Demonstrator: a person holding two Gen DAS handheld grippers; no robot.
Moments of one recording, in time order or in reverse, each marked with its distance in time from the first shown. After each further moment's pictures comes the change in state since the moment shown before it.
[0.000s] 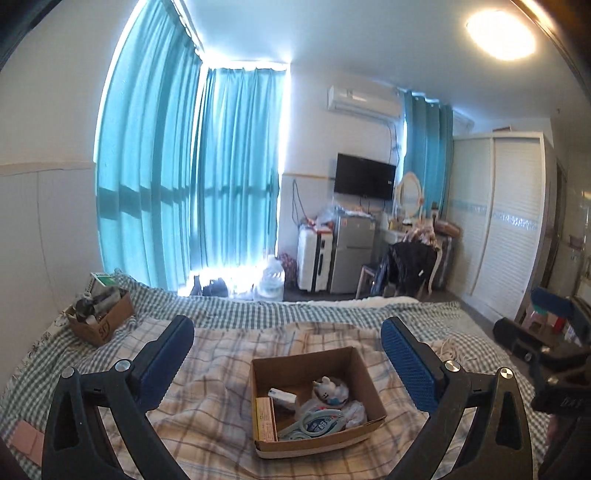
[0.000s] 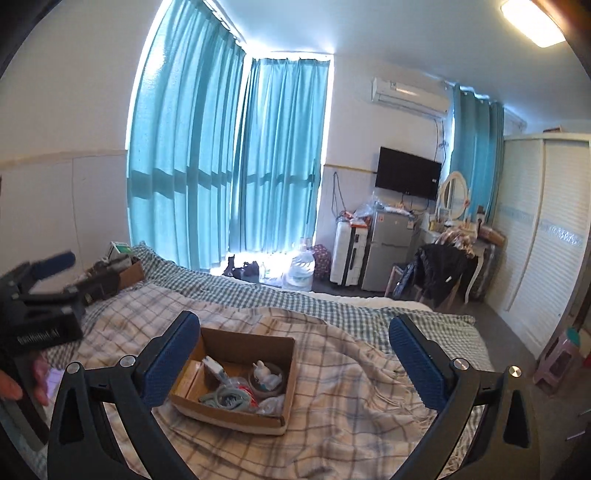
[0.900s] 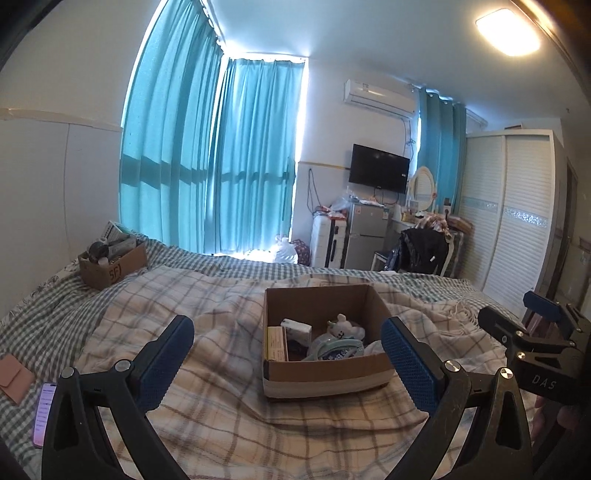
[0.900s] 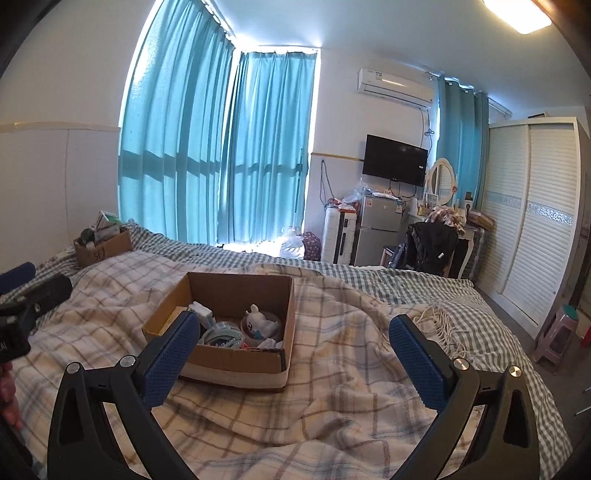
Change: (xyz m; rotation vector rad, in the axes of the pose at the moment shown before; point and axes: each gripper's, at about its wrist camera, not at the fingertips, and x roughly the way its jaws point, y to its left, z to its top) left arm -0.021 0.011 -0.129 -0.039 0.014 0.046; right arm 0.017 0.014 -0.128 0.043 0.005 -0.046
